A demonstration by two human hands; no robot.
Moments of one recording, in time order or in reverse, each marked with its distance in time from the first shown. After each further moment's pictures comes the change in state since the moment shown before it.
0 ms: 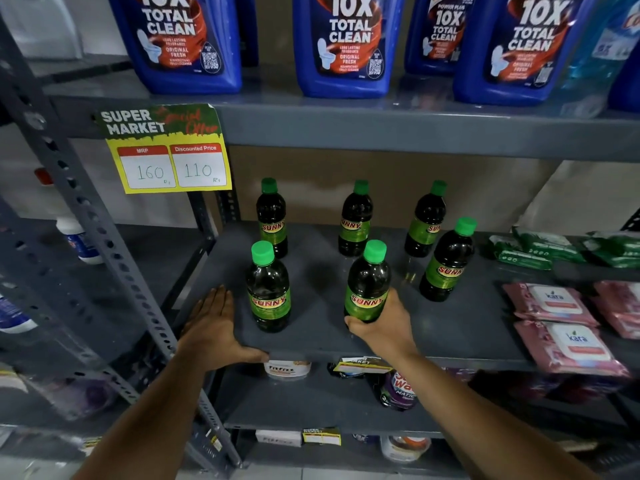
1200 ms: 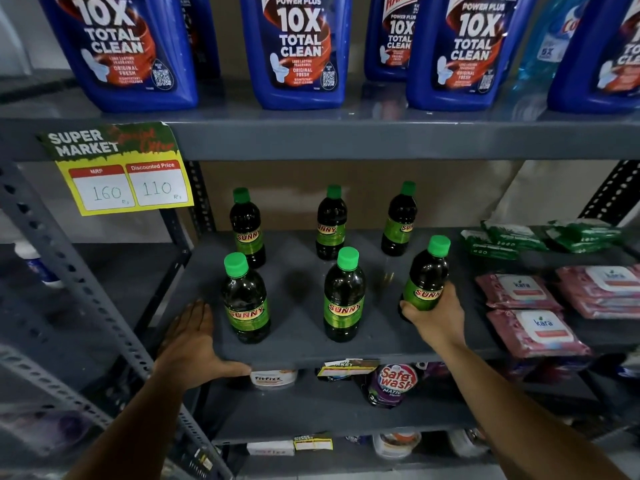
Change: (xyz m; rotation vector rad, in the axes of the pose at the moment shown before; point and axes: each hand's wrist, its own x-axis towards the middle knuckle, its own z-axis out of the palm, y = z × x) left_hand -0.001 0.001 -0.003 0.006 0.028 0.056; right_hand 0.022 0.047 -0.099 -0.039 0.320 0.141
